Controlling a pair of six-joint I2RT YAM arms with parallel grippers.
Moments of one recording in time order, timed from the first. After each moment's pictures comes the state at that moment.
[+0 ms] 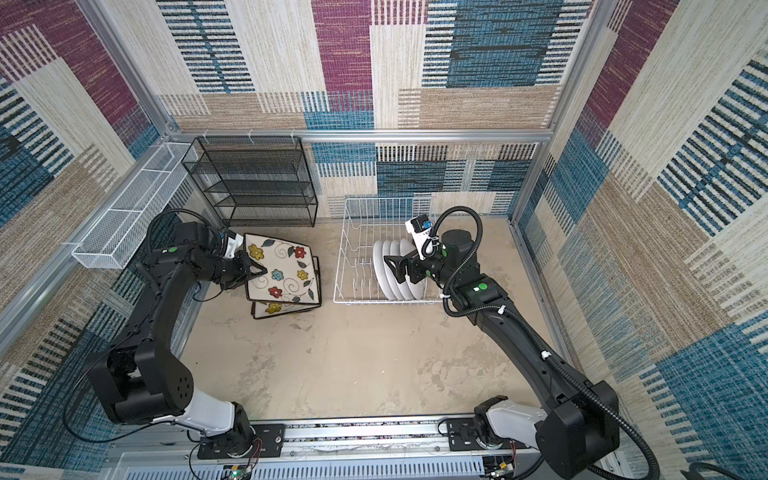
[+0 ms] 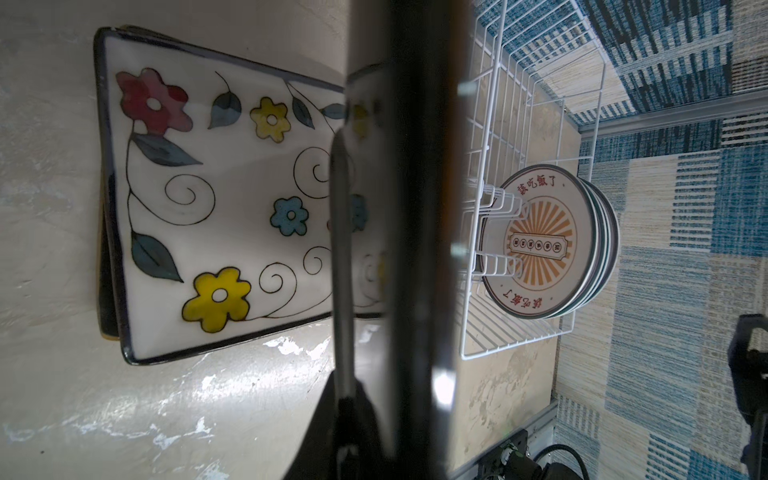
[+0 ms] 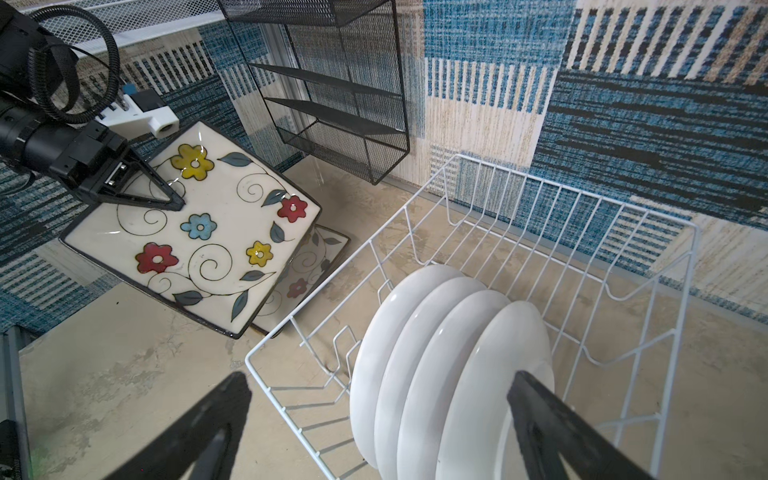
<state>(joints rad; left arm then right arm) 0.21 1.55 1.41 -0.96 0.63 -0.21 0.39 1.21 1.06 -0.17 -0.33 0.01</state>
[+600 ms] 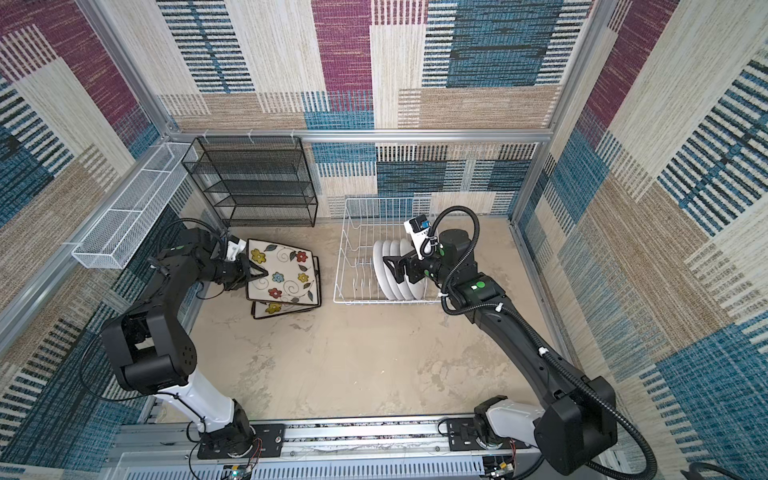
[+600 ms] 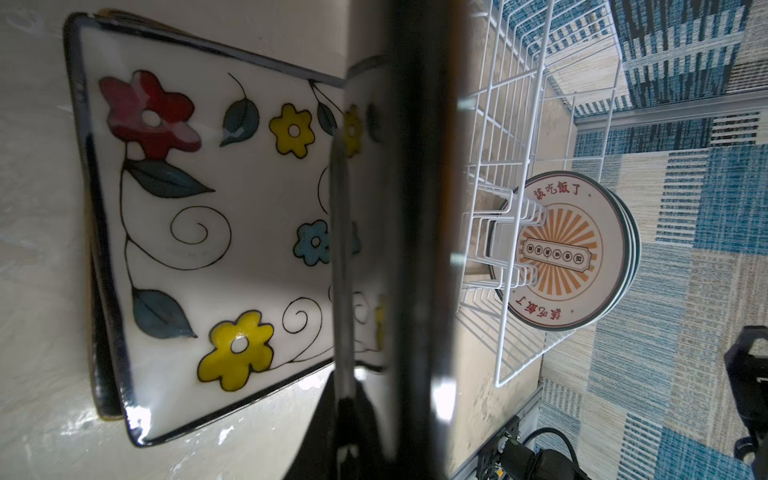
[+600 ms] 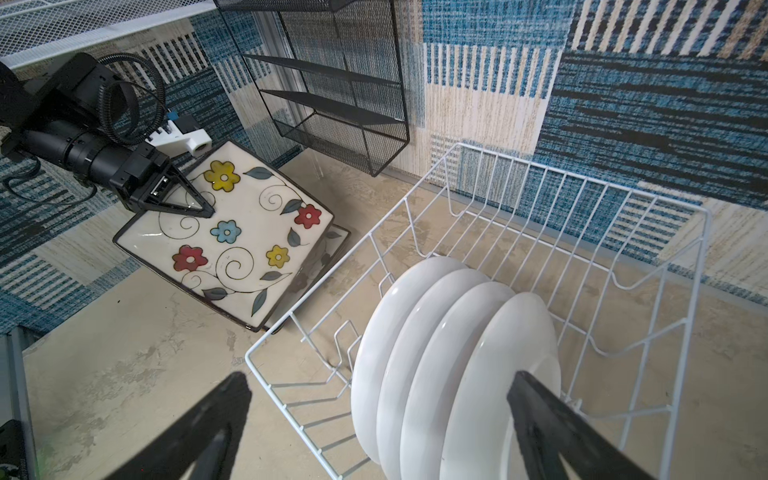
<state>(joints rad) 0.28 1.74 1.42 -0.92 0.74 -0.11 0.40 1.23 1.07 -0.19 -0.33 0.03</state>
